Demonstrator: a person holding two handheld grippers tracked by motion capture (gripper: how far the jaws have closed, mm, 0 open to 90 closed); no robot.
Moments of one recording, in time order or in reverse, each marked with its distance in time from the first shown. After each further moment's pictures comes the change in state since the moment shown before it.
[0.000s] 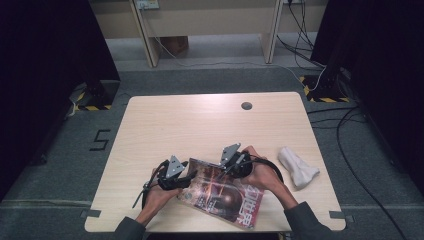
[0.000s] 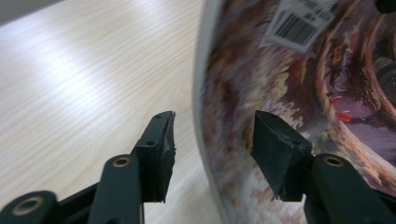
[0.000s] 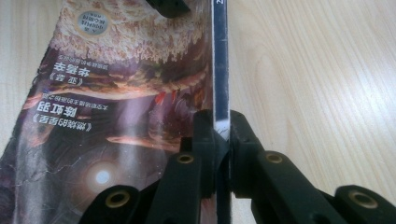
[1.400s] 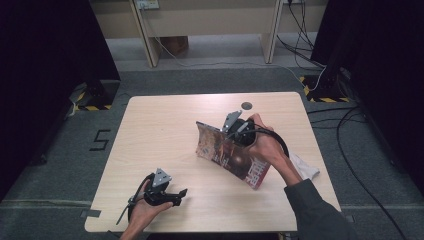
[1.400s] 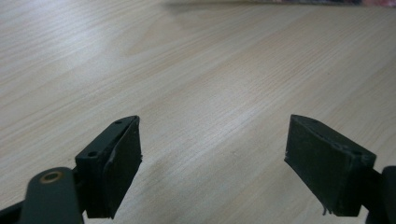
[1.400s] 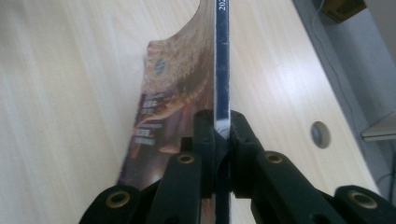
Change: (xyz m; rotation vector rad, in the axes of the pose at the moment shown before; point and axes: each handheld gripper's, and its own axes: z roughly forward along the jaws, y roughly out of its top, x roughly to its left) left arm -0.010 -0.024 -0.042 0.155 0.018 -0.164; right arm -0.053 0.048 -0.065 0.070 -0.258 0.018
